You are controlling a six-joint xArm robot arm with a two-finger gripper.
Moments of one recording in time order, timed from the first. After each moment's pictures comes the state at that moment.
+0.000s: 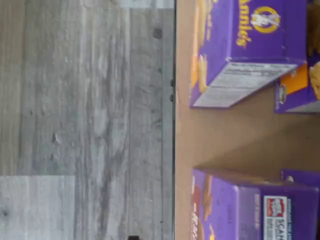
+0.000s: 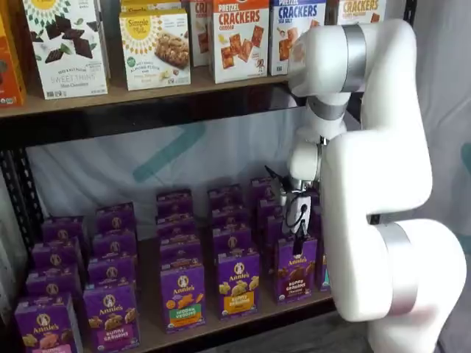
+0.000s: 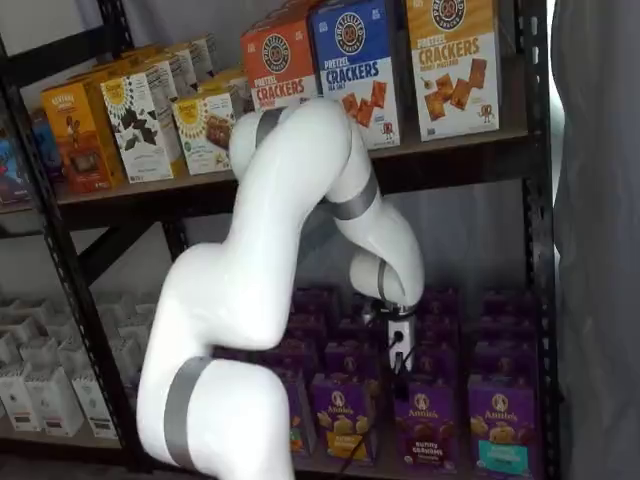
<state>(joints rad) -0.15 0.80 -1.26 0.18 0.45 -1.88</state>
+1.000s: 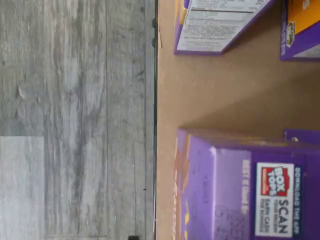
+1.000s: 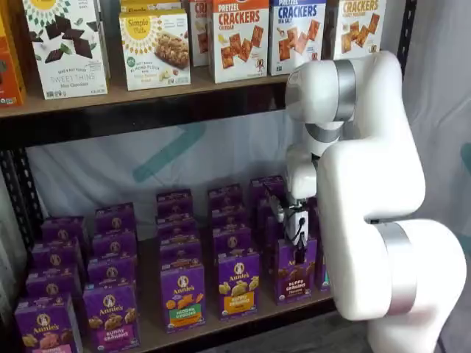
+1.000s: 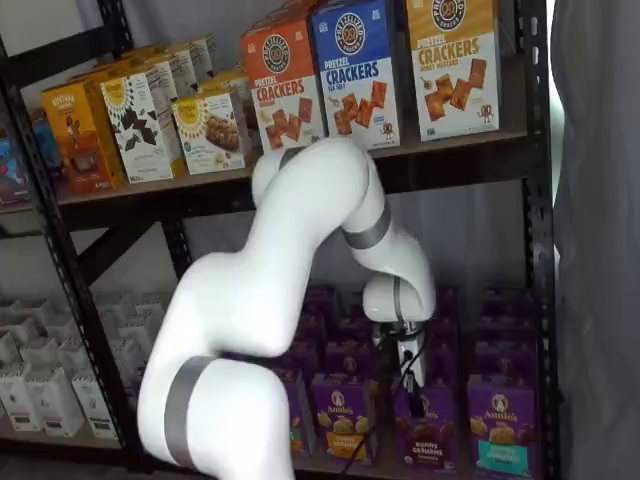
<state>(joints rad) -0.17 1.01 -1.46 -0.09 0.43 -1.65</state>
